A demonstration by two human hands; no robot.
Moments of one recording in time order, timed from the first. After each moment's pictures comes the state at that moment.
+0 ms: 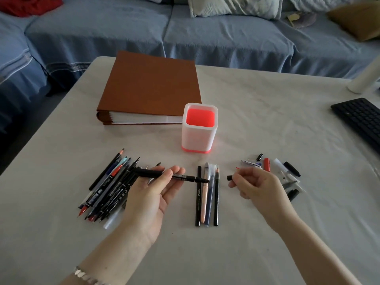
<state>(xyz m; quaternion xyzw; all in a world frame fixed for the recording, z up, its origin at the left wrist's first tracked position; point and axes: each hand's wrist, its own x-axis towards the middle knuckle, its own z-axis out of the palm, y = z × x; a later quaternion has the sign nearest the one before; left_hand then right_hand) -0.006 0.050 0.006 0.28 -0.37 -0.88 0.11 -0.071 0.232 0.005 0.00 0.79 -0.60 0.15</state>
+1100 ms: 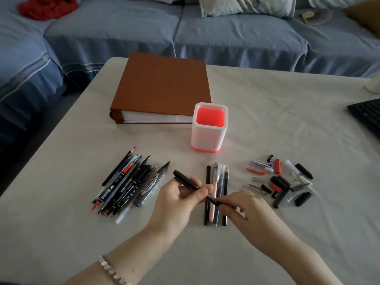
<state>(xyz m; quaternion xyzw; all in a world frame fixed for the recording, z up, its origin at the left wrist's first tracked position) 0.002 0.069 -0.003 0.24 -0.57 -0.79 0.02 -0.039 0.221 0.003 -0.28 0.89 -0.33 0.17</state>
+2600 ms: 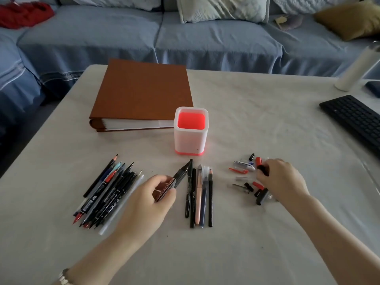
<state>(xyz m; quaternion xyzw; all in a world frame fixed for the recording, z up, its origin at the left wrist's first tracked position) 0.004 0.042 -0.005 0.15 -0.84 -0.52 0.04 -0.128 0.293 -0.022 -0.03 0.99 -0.11 0.04</state>
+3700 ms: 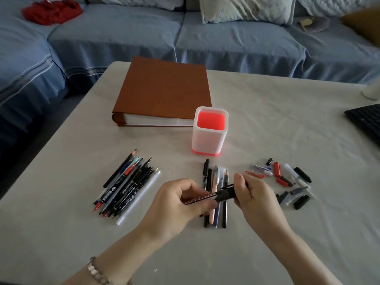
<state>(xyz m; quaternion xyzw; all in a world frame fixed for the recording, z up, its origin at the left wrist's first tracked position) 0.011 0.055 0.024 0.10 -0.73 -0.68 -0.04 -0.049 0.210 0.009 -0.12 0.88 -0.46 0.06</state>
